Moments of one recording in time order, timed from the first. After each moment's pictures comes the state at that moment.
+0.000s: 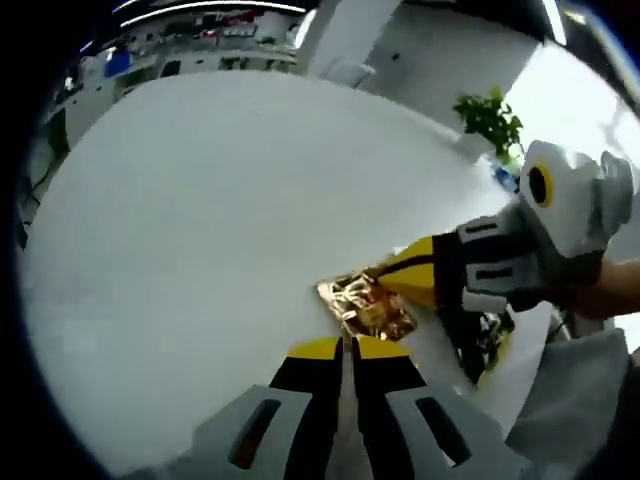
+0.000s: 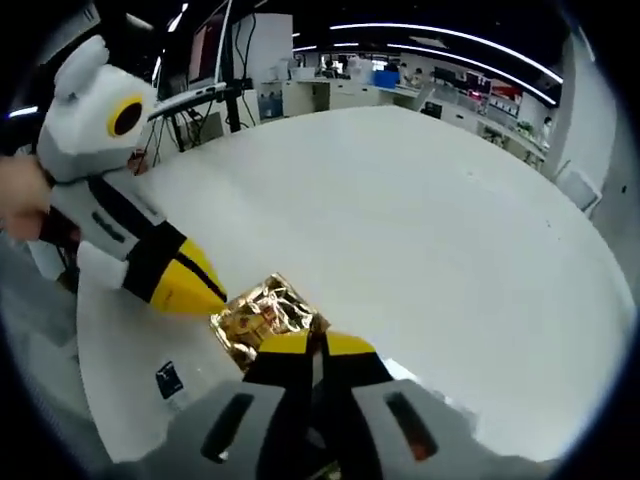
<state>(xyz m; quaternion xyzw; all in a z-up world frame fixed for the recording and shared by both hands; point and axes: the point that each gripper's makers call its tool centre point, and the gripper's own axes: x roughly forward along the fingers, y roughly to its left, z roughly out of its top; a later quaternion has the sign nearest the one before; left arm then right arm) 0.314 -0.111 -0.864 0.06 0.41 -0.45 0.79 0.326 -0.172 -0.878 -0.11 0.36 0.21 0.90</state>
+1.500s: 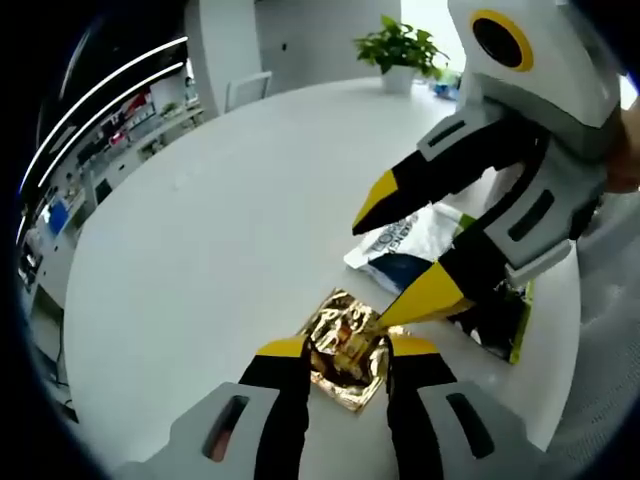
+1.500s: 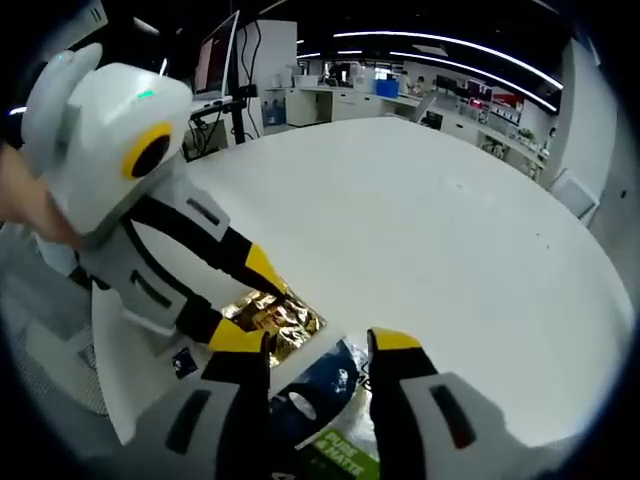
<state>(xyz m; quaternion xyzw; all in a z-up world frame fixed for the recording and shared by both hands) 0.314 -0.150 -0.875 0.25 0.32 -0.53 0.74 0.309 -0.186 -0.848 -0.11 0.34 0.21 0.91</state>
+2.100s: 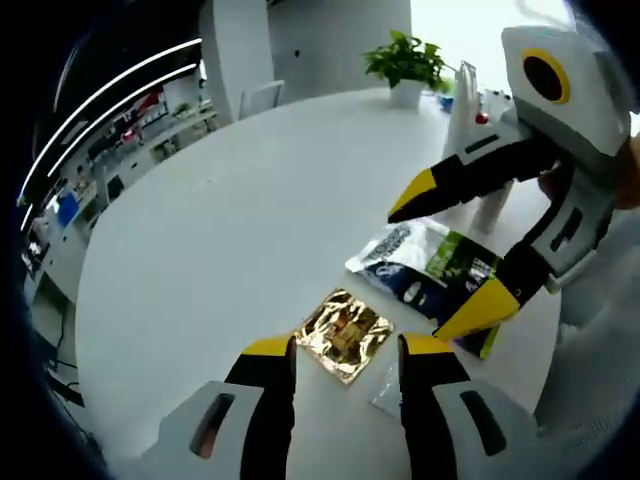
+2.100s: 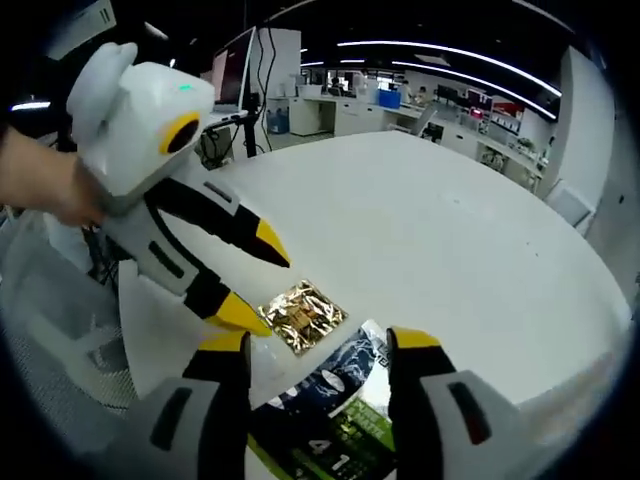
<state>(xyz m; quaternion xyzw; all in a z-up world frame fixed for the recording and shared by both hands) 0.297 -0.126 -0.834 0.22 0.31 -0.51 0.77 0.270 -0.171 -0.814 -0.11 0.32 0.22 0.92</state>
